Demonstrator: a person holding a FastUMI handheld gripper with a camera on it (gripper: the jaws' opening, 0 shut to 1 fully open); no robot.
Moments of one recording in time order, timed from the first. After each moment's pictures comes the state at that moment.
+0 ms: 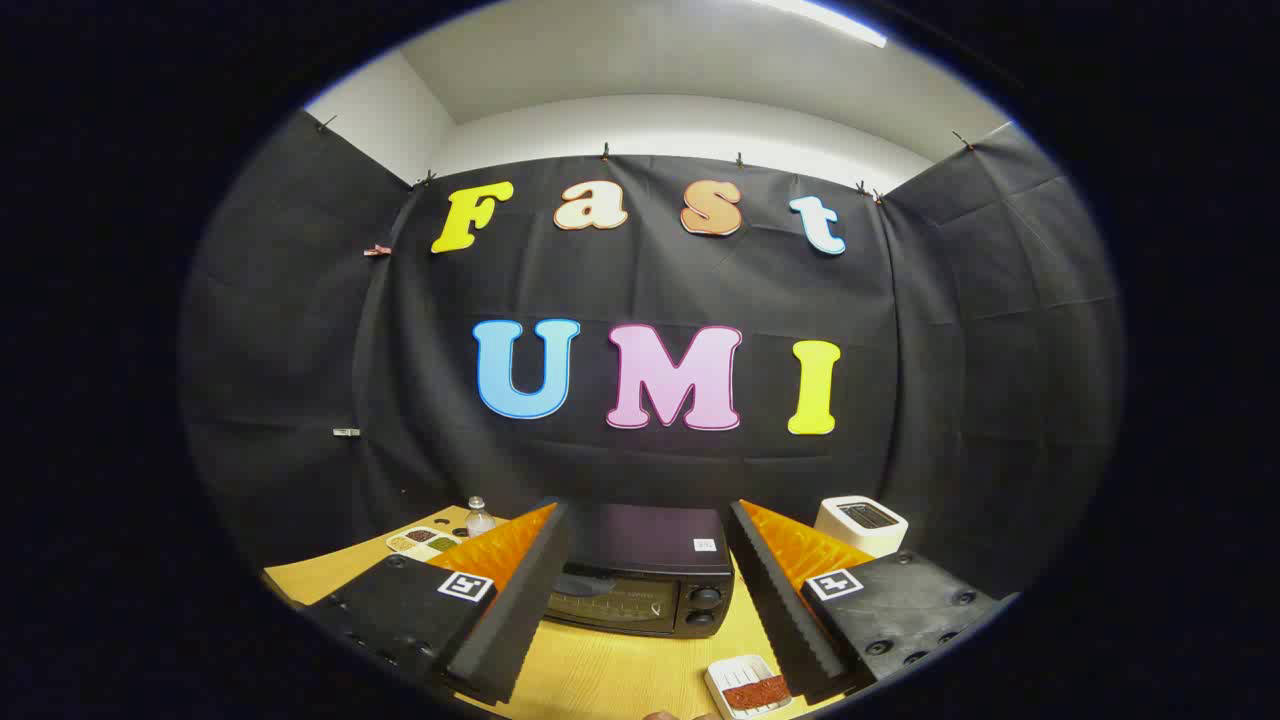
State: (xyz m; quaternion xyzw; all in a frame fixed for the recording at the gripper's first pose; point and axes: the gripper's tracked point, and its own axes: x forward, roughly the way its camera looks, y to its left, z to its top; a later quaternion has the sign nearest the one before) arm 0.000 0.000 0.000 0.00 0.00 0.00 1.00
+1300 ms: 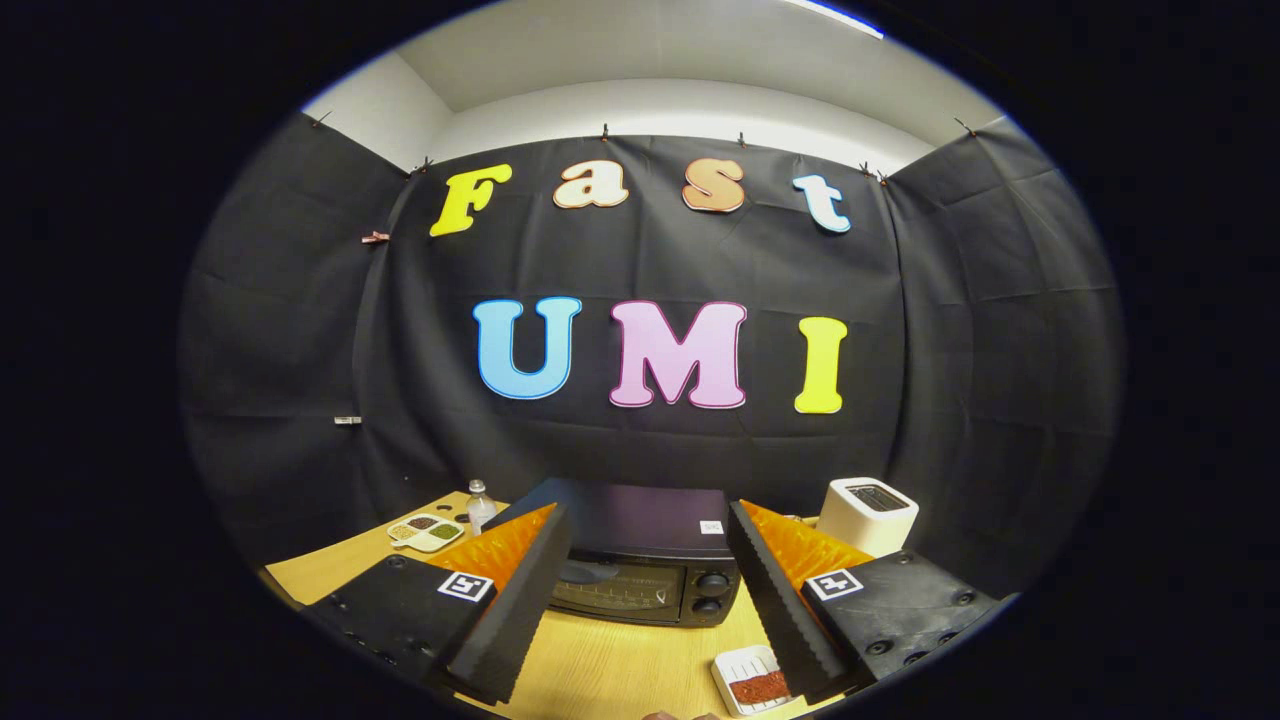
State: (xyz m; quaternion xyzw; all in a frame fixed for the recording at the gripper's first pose) arm 0.014 0.006 -0.024 0.00 0.03 0.01 1.00
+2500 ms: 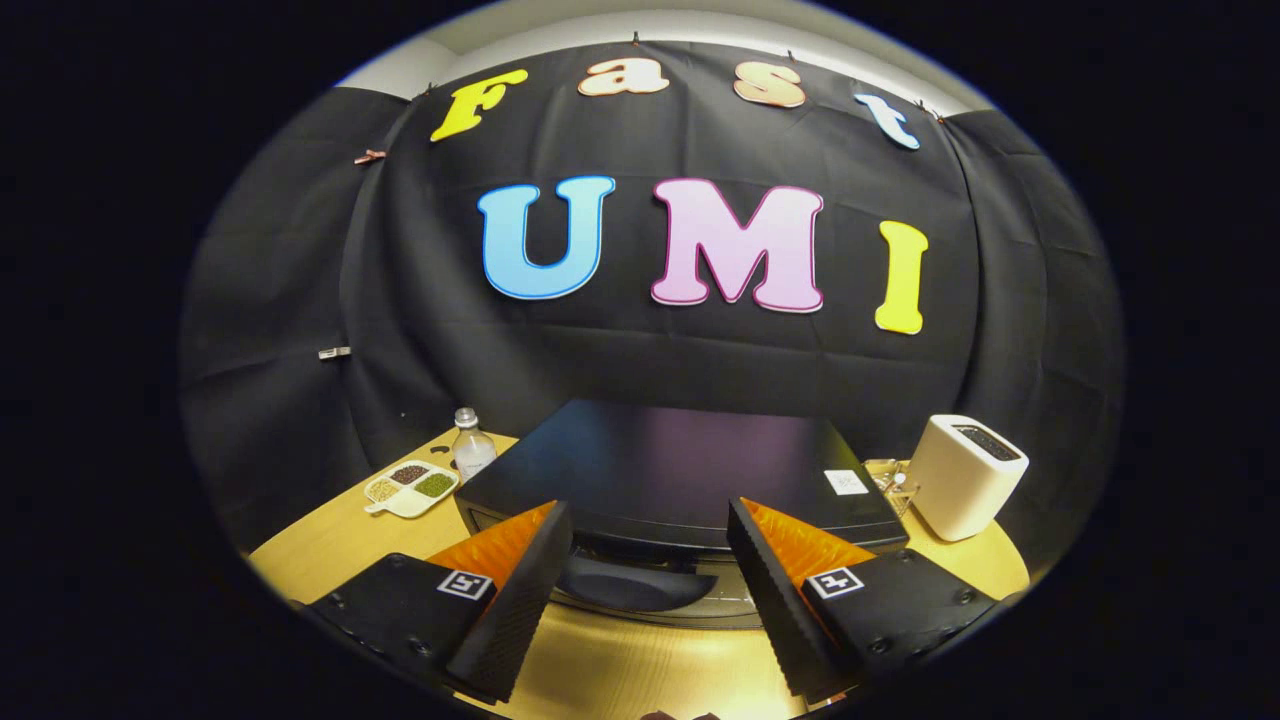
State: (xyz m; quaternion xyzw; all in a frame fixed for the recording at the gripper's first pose) arm 0.168 0.084 -0.173 -0.01 0.17 0.04 0.99
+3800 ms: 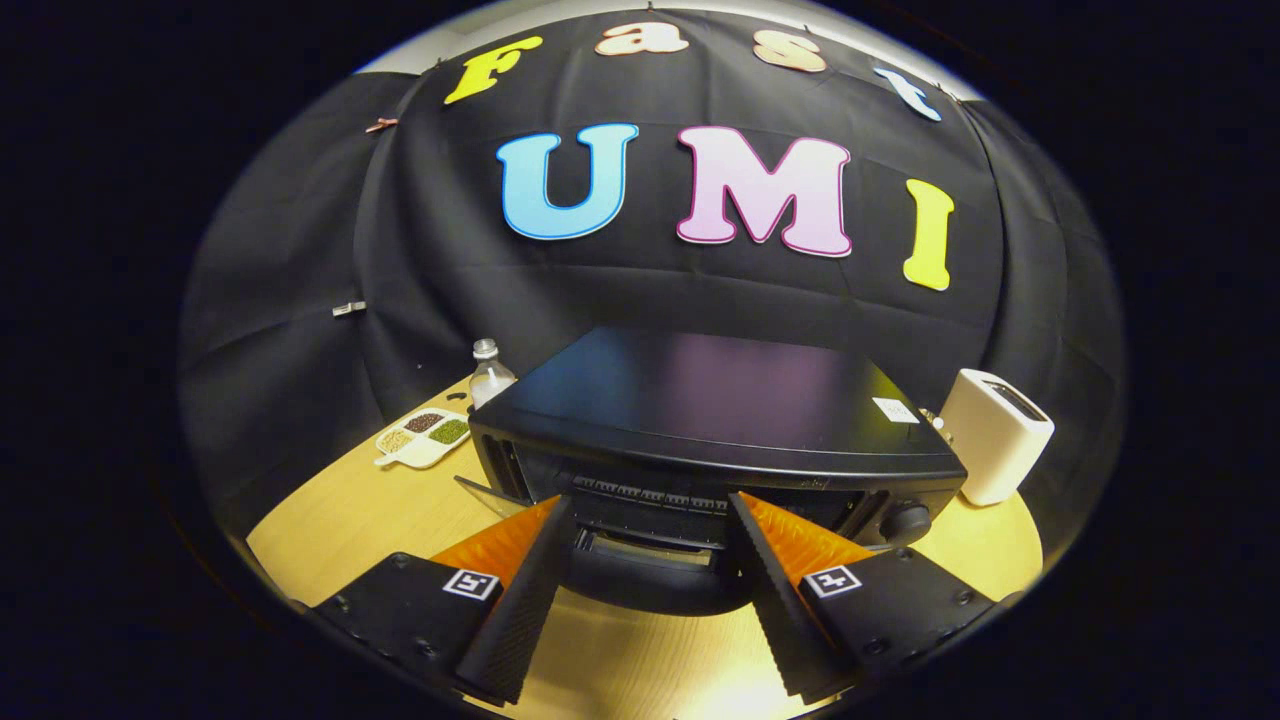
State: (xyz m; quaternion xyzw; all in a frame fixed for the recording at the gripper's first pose) arm 0.140 0.103 -0.224 -0.01 0.22 0.07 0.97
